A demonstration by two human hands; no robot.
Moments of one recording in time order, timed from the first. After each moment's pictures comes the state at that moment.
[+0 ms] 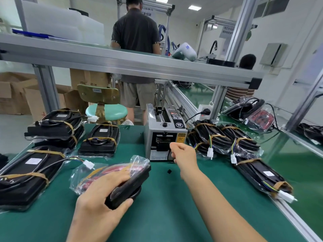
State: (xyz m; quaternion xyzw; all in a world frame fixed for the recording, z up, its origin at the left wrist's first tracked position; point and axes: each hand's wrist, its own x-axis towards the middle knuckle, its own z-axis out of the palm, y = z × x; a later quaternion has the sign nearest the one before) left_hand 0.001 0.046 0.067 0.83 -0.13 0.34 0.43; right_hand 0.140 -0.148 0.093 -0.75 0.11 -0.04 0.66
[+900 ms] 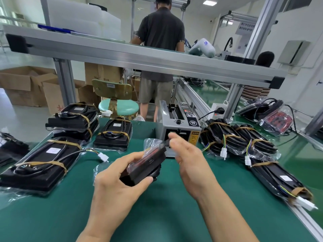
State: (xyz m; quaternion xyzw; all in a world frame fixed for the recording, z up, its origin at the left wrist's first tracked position) left_hand 0.006 0.037 0.082 0.78 -0.05 0.34 0.52; right_hand 0.073 -0.117 0.127 -0.63 -0.09 0.06 0.77
